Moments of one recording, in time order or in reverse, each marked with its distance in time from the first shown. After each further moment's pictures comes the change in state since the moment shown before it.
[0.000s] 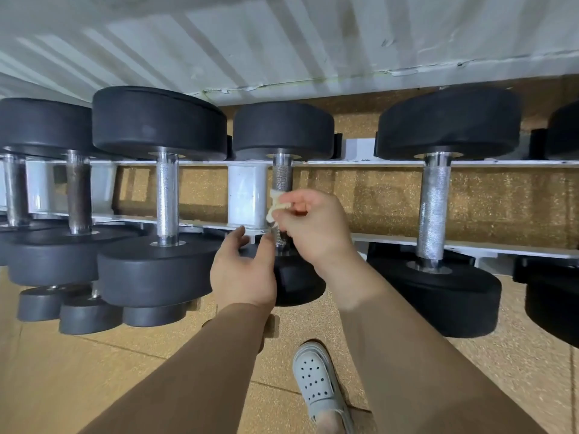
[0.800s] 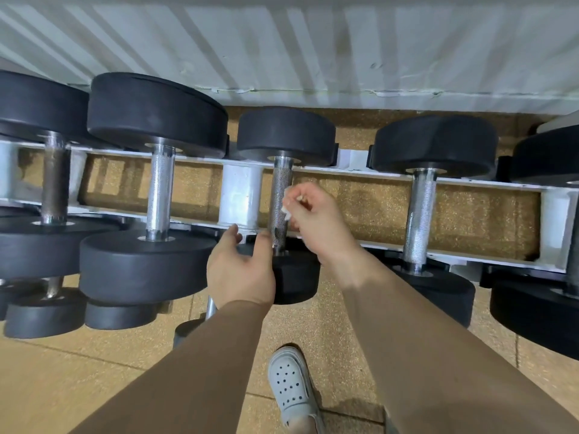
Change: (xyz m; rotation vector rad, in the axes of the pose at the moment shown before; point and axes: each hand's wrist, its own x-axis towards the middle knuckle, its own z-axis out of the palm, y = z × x) left_hand -0.002 0.001 -0.002 0.017 -0.016 0.054; right_hand 0.011 0.001 -0.010 -0.075 -0.078 -0.046
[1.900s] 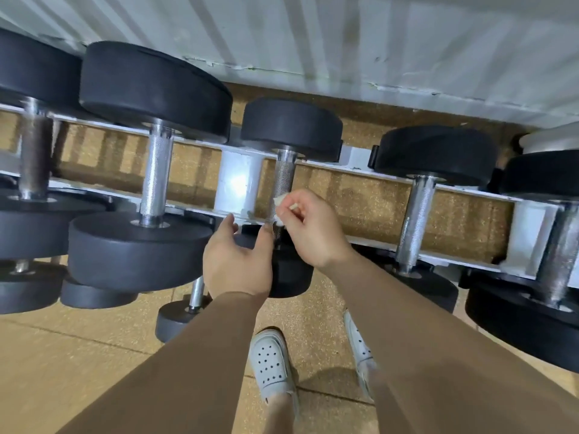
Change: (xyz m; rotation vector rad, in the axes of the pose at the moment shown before) left_hand 0.007 0.001 -0.006 0.052 -0.035 -0.037; right_hand -0.015 -0.005 0.003 -0.363 -0.063 -0.039
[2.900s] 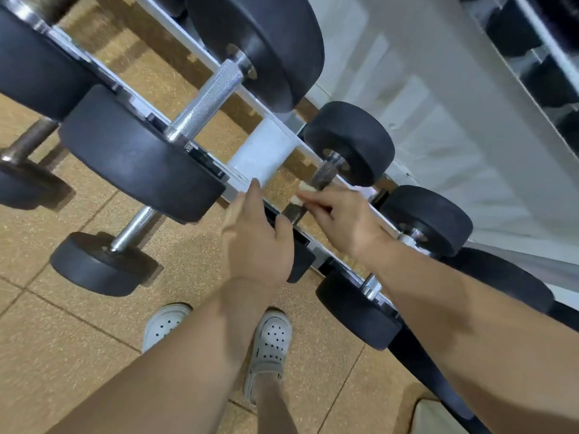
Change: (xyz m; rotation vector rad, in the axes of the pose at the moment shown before) left_hand -0.024 -0.008 -0.010 -0.325 -0.093 -0.006; right_hand 0.014 -0.037 -0.032 -0.812 -0.252 -0.448
